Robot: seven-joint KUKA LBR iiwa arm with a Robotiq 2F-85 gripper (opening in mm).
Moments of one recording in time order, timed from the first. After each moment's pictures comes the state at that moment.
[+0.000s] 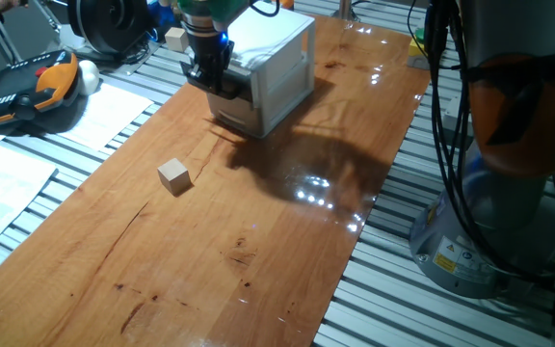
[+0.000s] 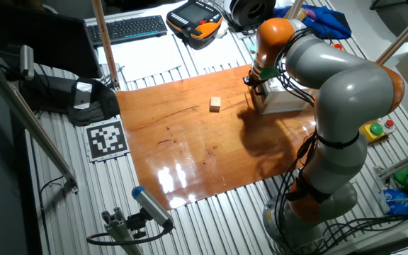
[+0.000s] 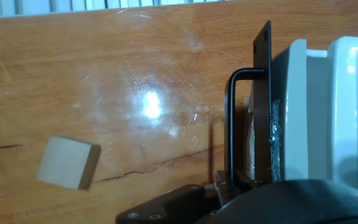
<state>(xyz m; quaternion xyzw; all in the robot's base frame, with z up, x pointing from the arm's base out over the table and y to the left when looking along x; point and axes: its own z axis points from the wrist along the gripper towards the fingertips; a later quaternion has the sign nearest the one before) 0.569 -0.045 0.178 0.04 1.00 -0.05 0.07</state>
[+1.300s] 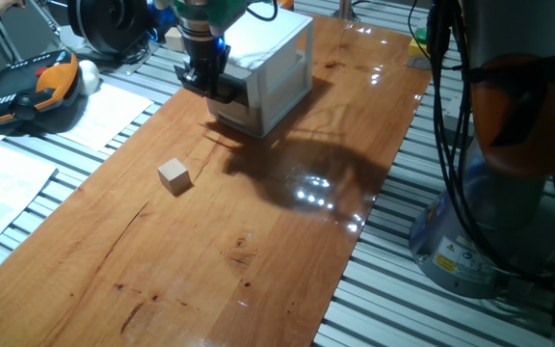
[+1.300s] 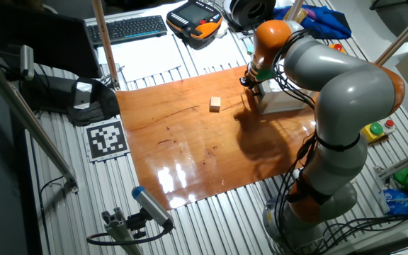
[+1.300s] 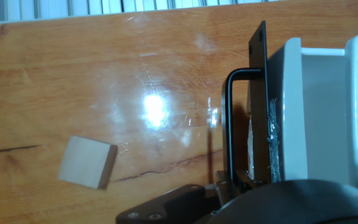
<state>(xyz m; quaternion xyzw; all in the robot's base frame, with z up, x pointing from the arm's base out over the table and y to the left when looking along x) 0.567 -0.027 0.182 0.05 0.99 -0.04 0.08</state>
